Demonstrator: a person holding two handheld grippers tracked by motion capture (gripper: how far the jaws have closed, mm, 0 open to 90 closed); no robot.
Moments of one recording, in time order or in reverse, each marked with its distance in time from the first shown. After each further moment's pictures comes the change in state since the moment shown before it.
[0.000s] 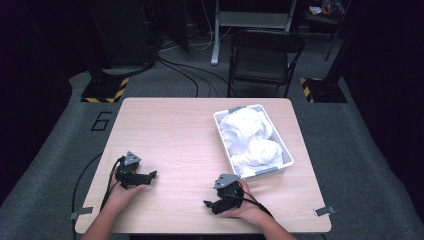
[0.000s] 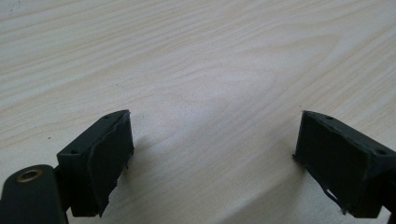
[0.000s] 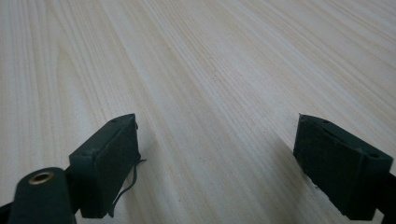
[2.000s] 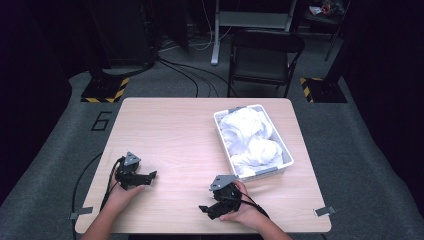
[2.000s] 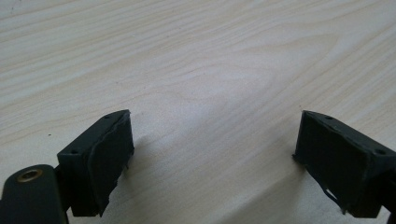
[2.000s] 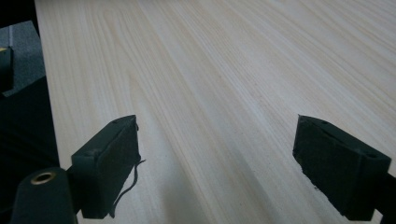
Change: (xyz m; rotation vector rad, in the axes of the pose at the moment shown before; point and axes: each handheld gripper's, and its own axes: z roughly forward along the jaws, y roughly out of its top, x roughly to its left) left arm -0.001 -0.001 -0.002 0.008 -0.003 -0.002; right arm 0.022 0.024 -0.023 0.004 0.078 0.016
